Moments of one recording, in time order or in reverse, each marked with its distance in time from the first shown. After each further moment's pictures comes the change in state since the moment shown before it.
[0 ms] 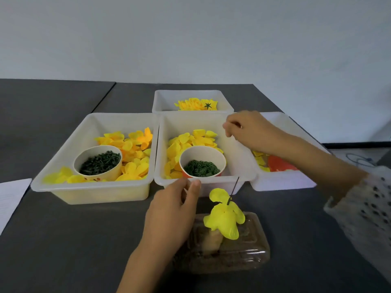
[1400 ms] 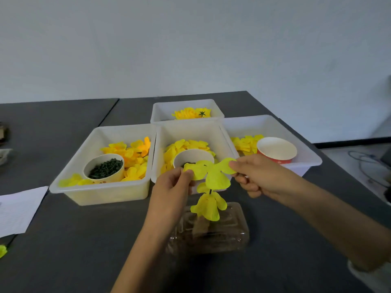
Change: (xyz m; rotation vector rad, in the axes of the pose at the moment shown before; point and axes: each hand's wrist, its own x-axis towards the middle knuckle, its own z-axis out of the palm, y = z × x) left_hand -0.009 0.047 -0.001 -0.456 0.027 -0.093; right_hand -0.124 -0.013 0.001 0.907 -0.213 0.416
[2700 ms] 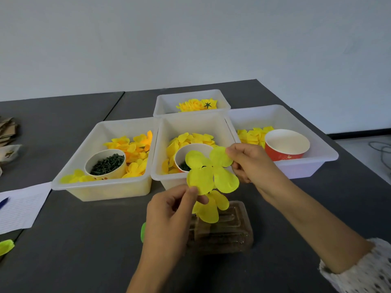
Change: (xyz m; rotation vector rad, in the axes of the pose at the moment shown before) left_hand -0.041 -0.002 0.005 0.124 0.023 0.170; right_hand 0.034 0.020 0.008 0.159 0.121 -0.274
